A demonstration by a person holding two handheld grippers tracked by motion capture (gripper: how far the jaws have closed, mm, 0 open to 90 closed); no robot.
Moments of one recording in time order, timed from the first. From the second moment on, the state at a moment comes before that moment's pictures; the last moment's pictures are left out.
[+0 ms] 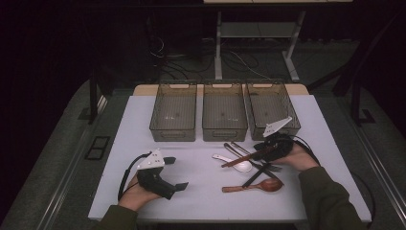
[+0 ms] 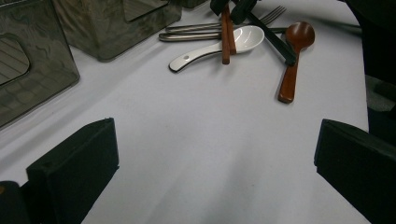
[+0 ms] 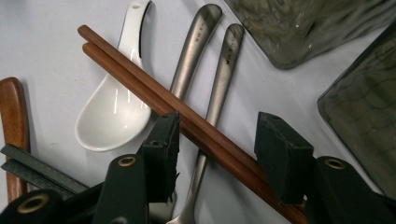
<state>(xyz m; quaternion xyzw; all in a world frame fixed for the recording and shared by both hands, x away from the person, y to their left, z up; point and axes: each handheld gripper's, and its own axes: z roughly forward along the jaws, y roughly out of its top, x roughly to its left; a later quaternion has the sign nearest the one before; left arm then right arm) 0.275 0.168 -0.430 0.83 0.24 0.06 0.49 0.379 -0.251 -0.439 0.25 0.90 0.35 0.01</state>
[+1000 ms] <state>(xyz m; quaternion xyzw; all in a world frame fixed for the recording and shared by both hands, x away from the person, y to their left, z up) 0.275 0.168 -0.430 0.84 0.24 0.07 0.49 0.377 -0.251 -0.438 0.24 0.90 0.35 0.02</state>
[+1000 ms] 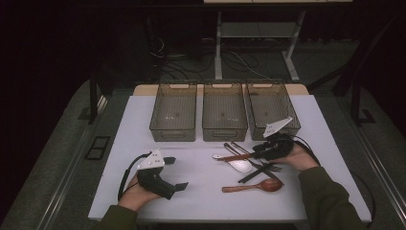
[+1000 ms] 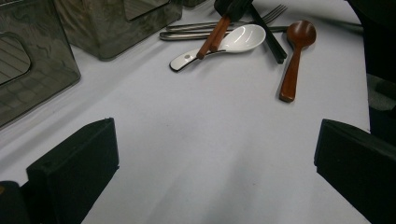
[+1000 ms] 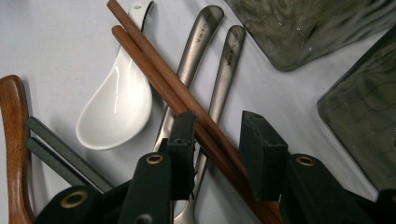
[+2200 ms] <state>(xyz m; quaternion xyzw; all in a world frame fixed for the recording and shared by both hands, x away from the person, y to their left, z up) 0.275 0.168 -0.430 0.84 0.24 0.07 0.49 0.381 -0.248 -0.439 0.25 0.90 0.35 0.05</state>
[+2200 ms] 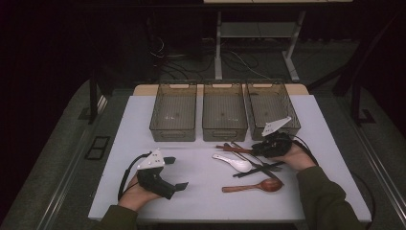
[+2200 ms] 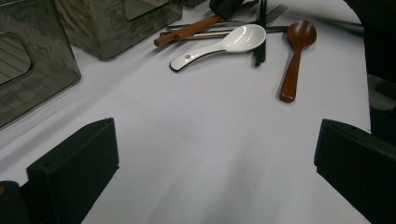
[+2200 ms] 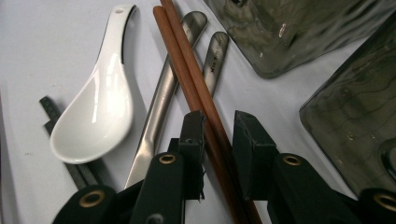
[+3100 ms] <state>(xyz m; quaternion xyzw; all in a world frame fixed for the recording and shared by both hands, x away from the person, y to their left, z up) 0.274 0.169 -0.429 0.83 0.24 0.07 0.49 0.383 -0.247 -0.437 0.26 0.90 0.34 0.03</state>
